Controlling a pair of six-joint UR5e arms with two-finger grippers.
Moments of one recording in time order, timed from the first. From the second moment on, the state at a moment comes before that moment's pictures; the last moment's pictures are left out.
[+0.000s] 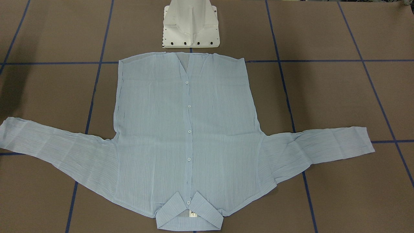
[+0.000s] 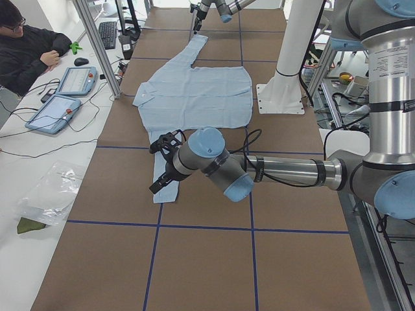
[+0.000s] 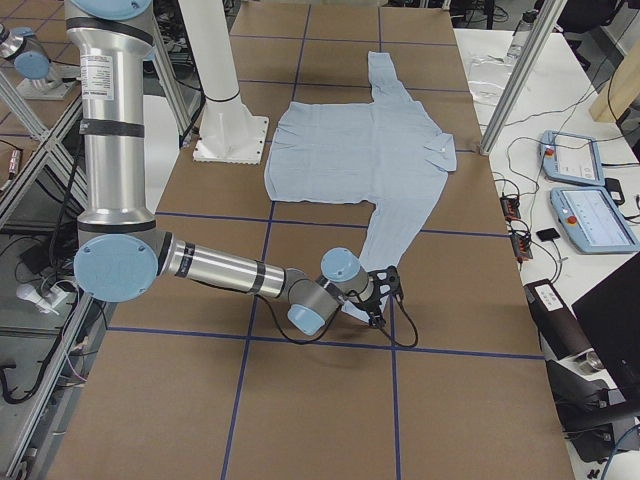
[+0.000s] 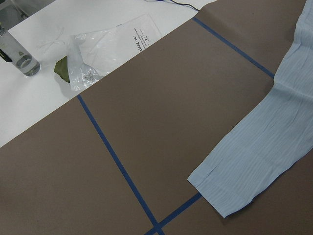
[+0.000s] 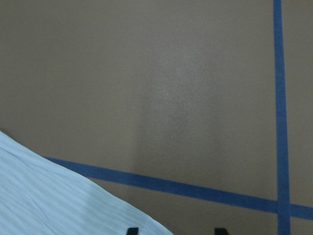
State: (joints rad) left arm -1.58 -1.44 -1.74 -2.31 -2.33 0.10; right arm 1.13 -1.59 1.25 -0.42 2.01 0.63
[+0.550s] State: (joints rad) left arm -1.58 -1.44 -1.74 -2.31 -2.33 0.10; right arm 1.13 -1.59 1.23 -0.42 2.01 0.59
